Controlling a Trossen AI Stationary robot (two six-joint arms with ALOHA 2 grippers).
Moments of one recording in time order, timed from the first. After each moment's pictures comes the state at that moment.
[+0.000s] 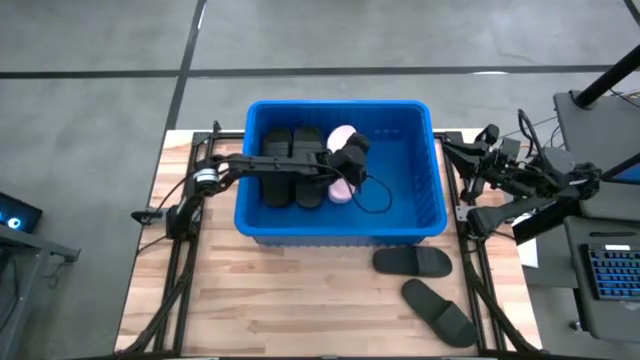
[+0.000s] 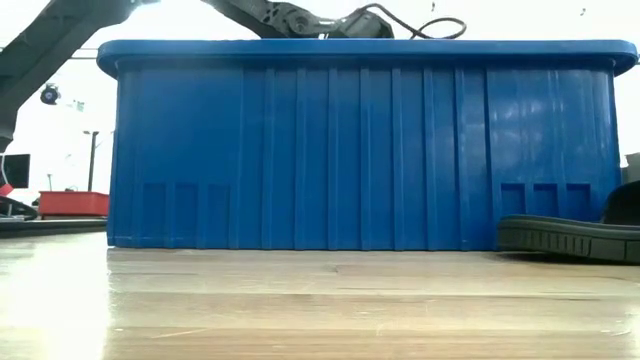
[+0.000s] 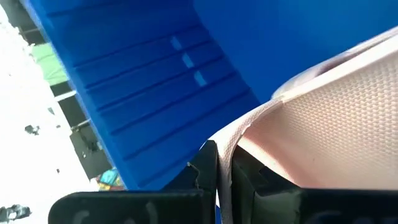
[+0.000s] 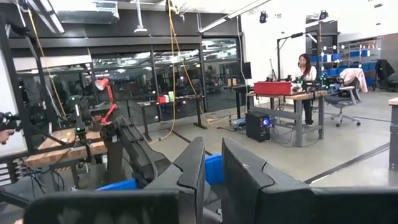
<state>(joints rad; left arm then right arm) 0.21 2.11 1.75 -0.25 -0.67 1.40 0.29 0.49 0.86 -0.13 0.71 -0.07</state>
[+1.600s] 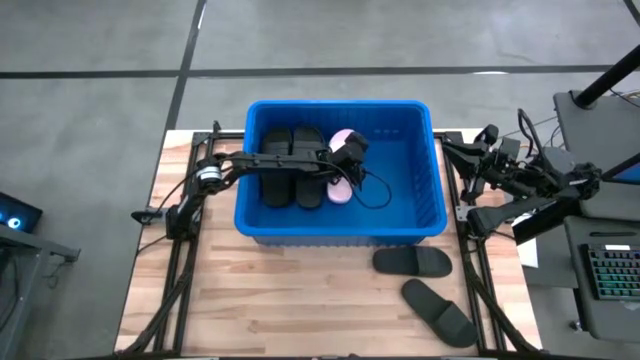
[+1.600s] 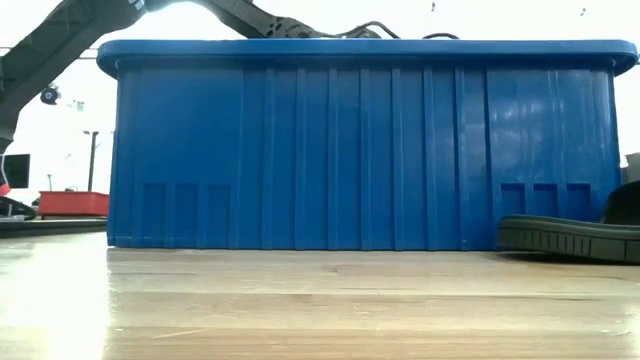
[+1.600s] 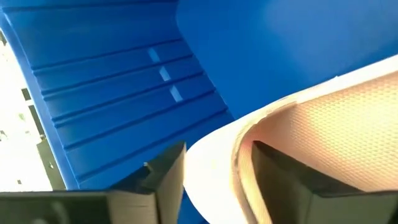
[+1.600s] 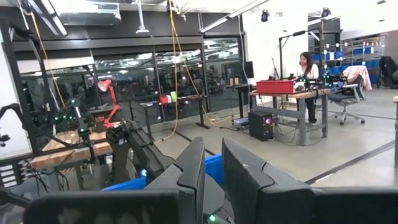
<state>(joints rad) 0.25 2.15 1.75 -0.25 -0.55 1.30 0.29 0.49 0.86 -0.13 0.70 -0.05</state>
